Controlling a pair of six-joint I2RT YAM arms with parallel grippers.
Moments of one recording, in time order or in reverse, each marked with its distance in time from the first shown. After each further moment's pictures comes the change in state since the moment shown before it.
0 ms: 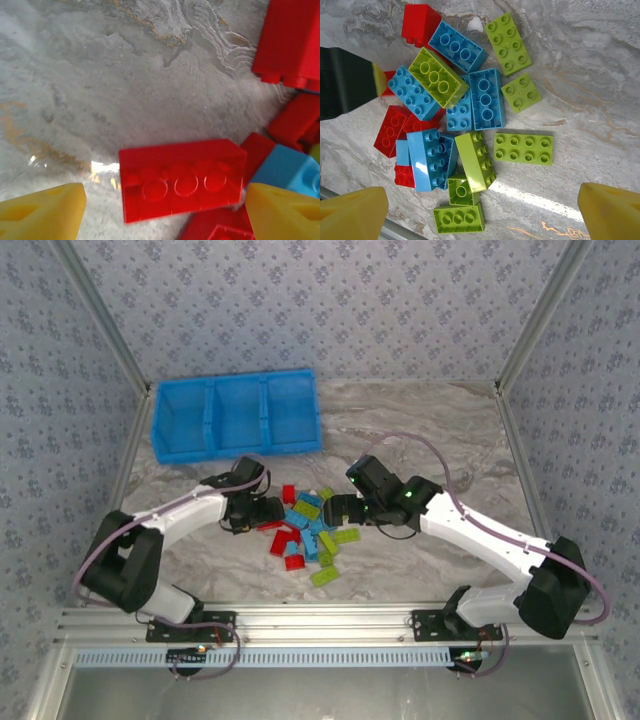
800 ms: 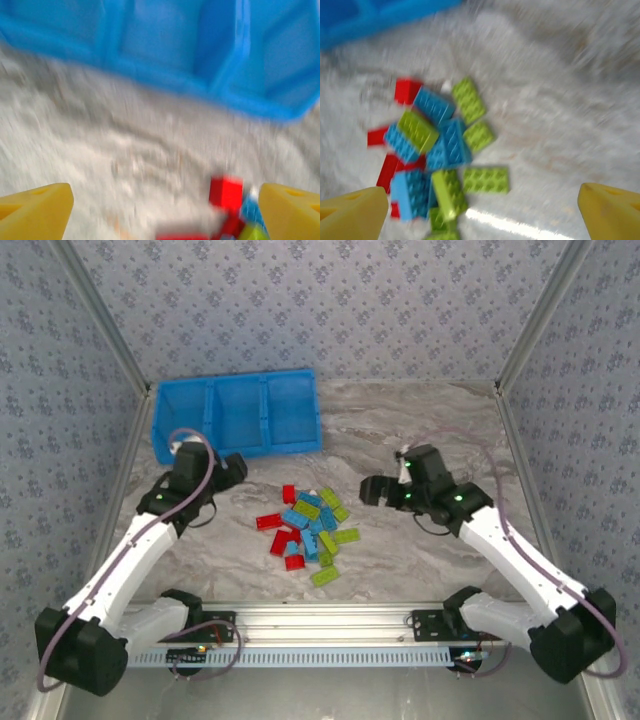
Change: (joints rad) left arm 0.143 -0.465 0.016 -0.004 -0.255 0.094; right arm -0.255 -0.195 -0.117 0.059 -0.119 -0.099
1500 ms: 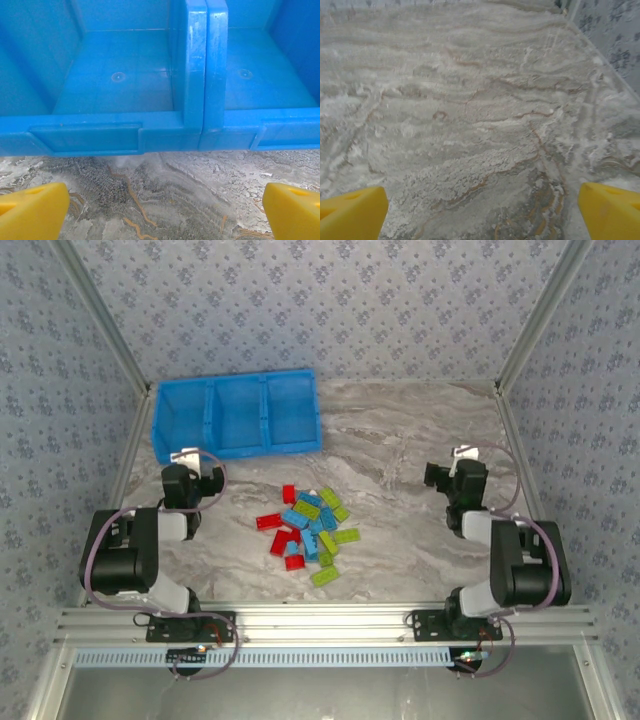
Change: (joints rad) left arm 0.401 0.504 -0.427 1.293 0.158 0.628; right arm -0.612 0.297 -0.481 1.175 0.287 -0.521
